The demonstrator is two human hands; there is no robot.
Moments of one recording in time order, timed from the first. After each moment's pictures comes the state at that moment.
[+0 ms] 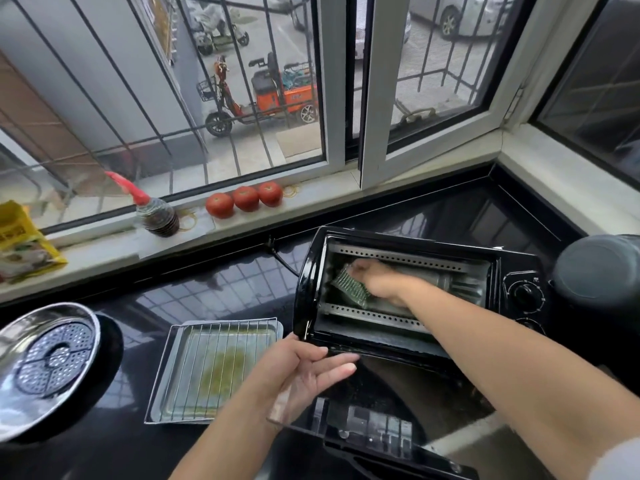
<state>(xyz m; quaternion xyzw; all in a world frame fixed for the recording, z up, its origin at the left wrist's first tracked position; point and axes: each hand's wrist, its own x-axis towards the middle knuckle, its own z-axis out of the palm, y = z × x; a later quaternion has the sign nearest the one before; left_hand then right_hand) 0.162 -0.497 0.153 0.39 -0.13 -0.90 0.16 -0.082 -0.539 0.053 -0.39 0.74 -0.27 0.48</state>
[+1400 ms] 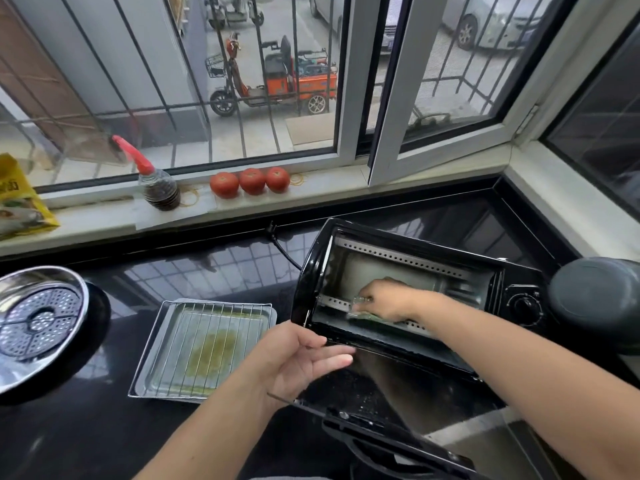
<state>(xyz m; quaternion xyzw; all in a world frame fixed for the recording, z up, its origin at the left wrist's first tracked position) 0.163 -0.501 0.146 0.43 -0.13 -0.88 0.14 -0.075 -0.506 0.078 -0.59 0.72 0.09 0.35</state>
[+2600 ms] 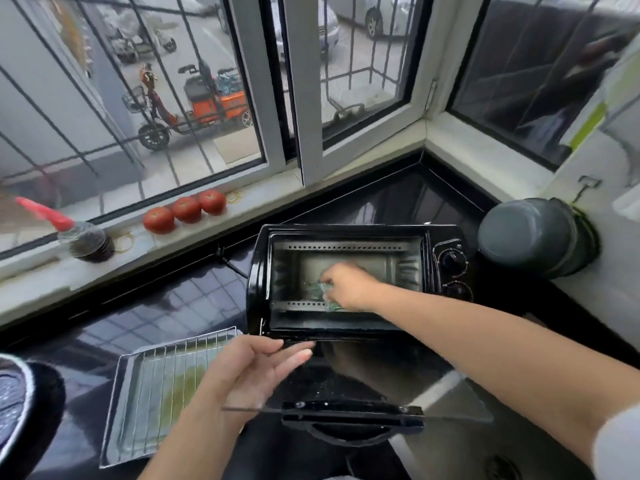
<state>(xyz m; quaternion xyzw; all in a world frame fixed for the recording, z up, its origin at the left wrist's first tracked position) 0.163 -0.500 0.150 0.45 -0.18 -0.87 0.08 -0.075 -0.479 0.089 -0.49 0.81 -0.10 0.30</state>
